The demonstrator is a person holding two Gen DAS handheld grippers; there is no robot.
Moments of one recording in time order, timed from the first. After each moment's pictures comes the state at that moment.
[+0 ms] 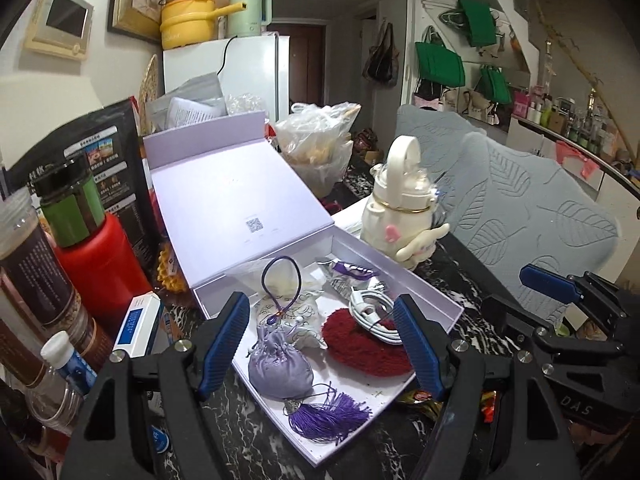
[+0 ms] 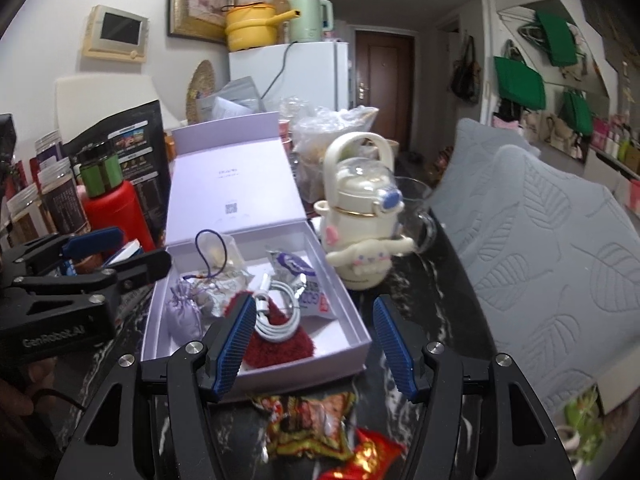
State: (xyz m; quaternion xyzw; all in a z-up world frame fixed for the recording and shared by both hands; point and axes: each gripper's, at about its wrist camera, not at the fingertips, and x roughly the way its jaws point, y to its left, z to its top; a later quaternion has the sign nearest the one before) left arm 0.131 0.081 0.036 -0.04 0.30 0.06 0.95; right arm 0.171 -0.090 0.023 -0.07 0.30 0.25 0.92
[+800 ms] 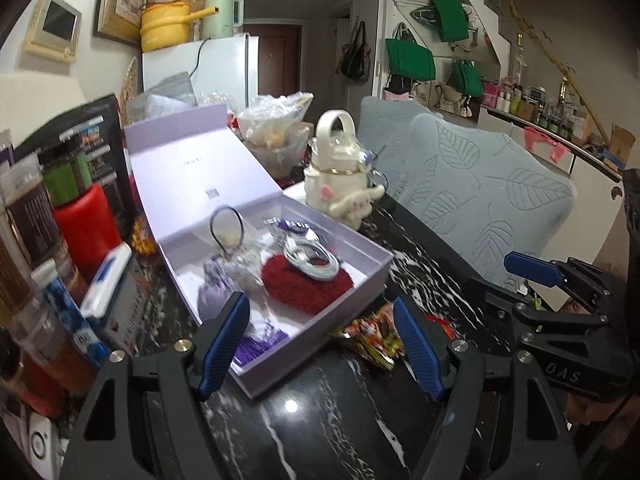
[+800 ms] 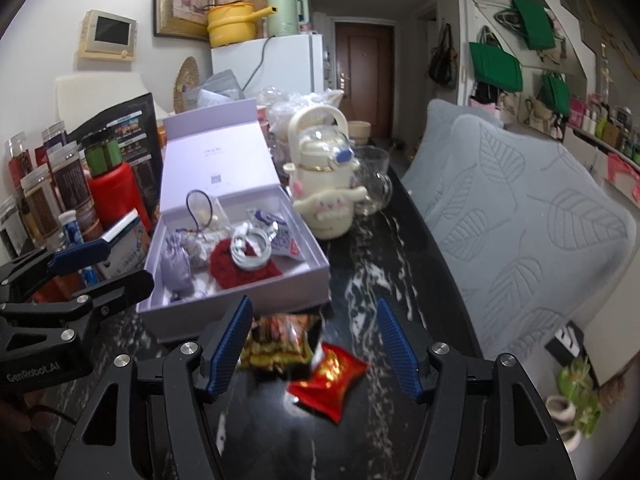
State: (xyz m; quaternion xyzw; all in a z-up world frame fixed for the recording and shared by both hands) left arm 0.066 0.020 0.026 -0.03 0.30 0.02 0.95; right arm 0.119 -0.147 0.012 -0.06 0.32 0.22 0.92
